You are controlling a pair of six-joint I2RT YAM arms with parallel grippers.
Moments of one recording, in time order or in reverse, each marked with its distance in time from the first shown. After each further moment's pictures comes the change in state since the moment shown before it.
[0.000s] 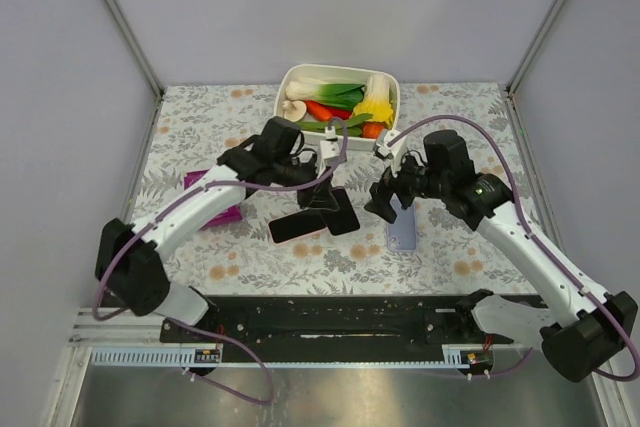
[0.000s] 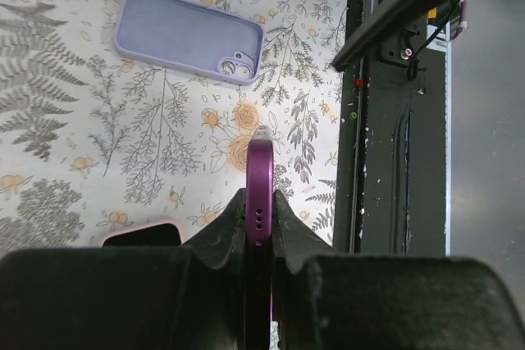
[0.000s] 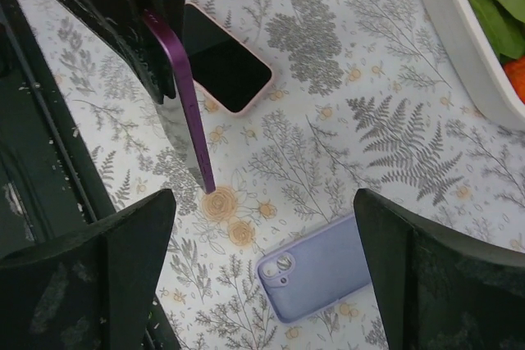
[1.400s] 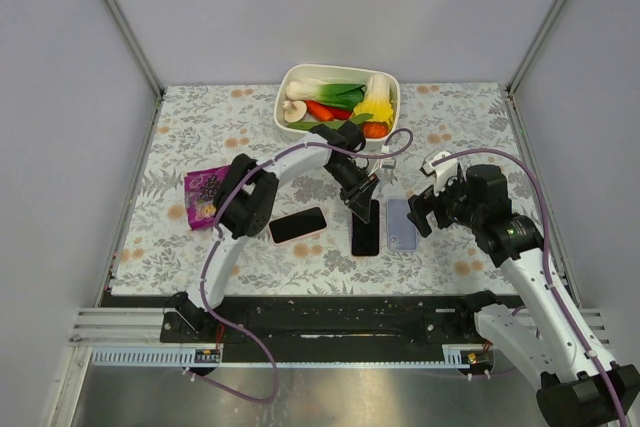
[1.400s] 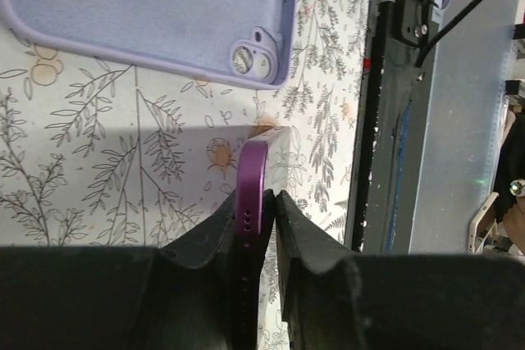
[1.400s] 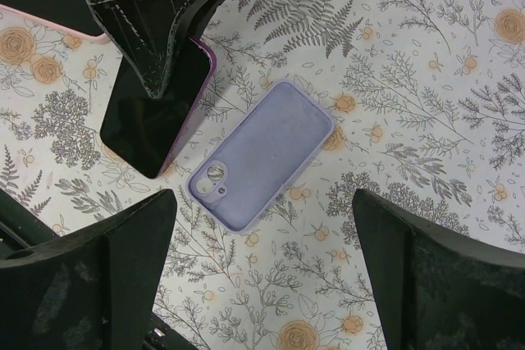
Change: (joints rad) left arm -0.058 0.901 0.703 -0.446 0.164 0.095; right arm -0.243 -0.328 -0.285 -0.053 0.217 0.020
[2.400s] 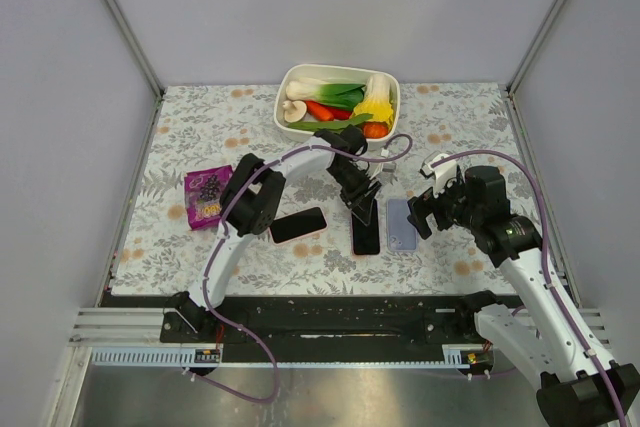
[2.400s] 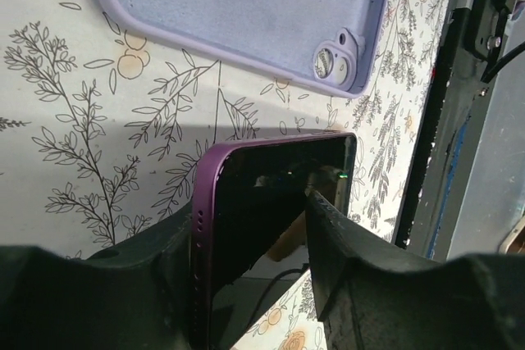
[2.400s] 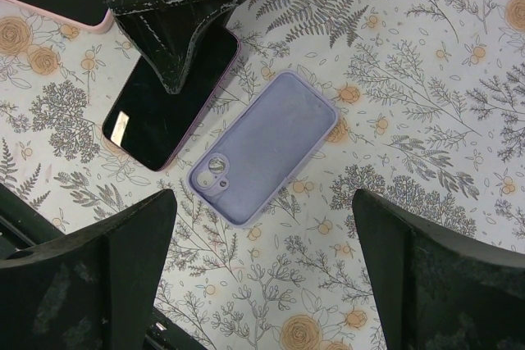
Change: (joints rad) left arm 0.002 0.072 0.018 0.067 -0.105 -0.053; right arm 0.000 0.001 -0.013 -0.011 0.003 0.000
